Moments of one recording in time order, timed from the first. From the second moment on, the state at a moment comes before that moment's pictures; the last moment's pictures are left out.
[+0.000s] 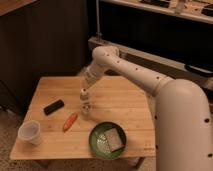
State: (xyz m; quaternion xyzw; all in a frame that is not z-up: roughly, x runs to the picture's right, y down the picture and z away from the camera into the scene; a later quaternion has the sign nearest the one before) arm -0.108 -0.016 0.815 0.08 -0.37 -0.79 0.48
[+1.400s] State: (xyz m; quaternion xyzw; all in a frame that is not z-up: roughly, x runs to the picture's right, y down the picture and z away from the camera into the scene) arm -0.151 -0.022 0.793 0.05 -0.39 -0.82 0.42
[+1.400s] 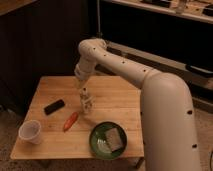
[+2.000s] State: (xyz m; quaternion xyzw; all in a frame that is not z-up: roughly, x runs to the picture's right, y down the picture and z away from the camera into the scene) arm -0.127 -0.022 0.784 0.04 -0.40 -0.82 0.41
